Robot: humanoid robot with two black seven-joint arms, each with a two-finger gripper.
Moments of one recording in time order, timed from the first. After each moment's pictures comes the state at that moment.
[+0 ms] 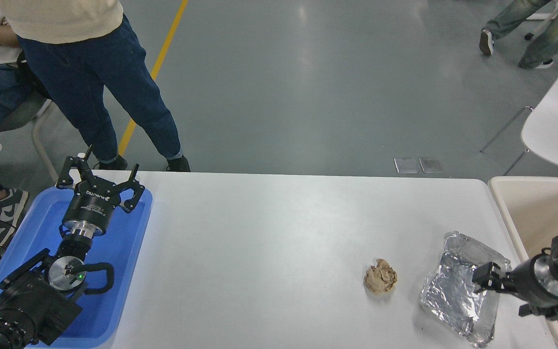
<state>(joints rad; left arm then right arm) -0.60 0.23 -0.89 -0.31 -0.14 -0.78 -0.37 1.26 -0.57 -1.19 1.11 -0.11 0.24 0.05</state>
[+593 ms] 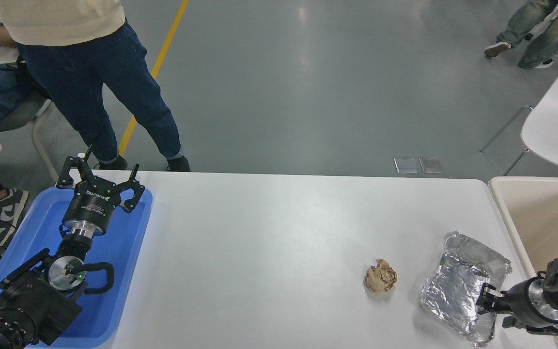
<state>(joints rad) -0.60 0.23 -0.89 -0.31 -0.14 -0.78 -0.37 1.18 -0.58 -1.12 1.11 -0.10 0.17 0.05</state>
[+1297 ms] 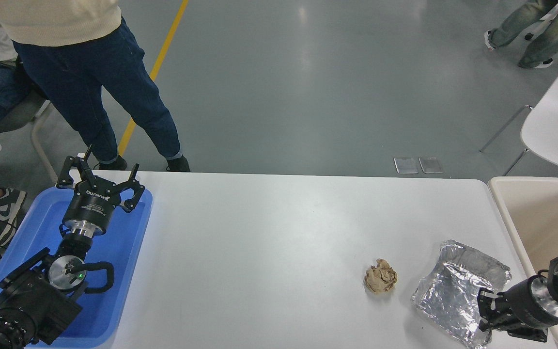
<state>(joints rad) -0.60 0.23 -0.89 -0.31 -0.14 -0.78 -0.37 1.29 -0.66 -1.12 1.12 -0.11 0.53 0.05</state>
